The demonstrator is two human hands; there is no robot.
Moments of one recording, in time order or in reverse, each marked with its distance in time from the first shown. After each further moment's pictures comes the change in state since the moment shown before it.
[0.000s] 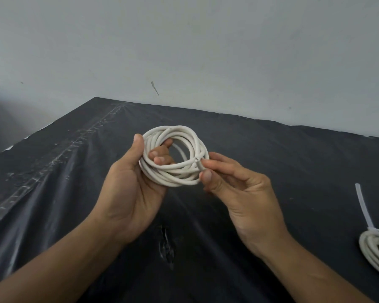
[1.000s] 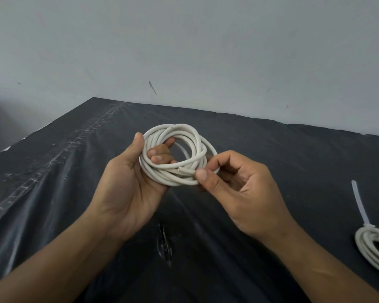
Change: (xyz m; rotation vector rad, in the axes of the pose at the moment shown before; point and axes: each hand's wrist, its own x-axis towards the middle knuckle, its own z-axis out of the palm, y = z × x) left_hand -0.003 0.002 0.005 -0.075 -0.015 -0.084; right_hand 0.000 -0.020 -0.007 -0.232 -0.164 -0.080
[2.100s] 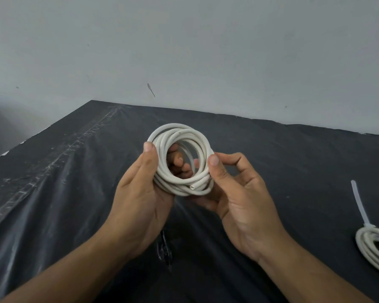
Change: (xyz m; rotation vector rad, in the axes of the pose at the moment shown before) left_hand -0.002 -0.024 -0.013 0.385 -0.018 0.275; right_hand 0.001 0.010 0.017 0.612 0.192 0.253
